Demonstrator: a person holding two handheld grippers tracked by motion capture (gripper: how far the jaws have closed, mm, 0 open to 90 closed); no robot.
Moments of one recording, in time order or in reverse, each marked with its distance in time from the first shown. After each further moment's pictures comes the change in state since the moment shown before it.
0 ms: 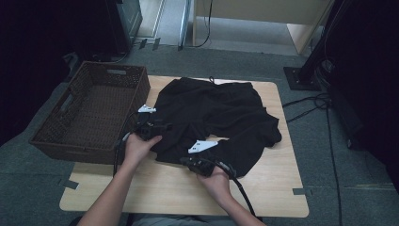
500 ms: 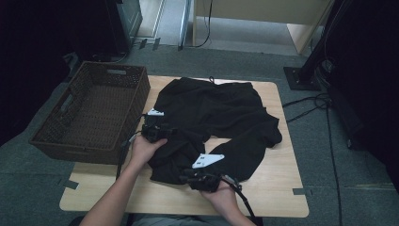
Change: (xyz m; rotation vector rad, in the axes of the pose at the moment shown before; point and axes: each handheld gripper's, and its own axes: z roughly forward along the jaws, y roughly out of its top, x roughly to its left) left arm -0.006 -0.010 0.032 0.078 -0.015 0.052; right arm 0.023 -0.020 -0.031 -0.011 0.059 -0.009
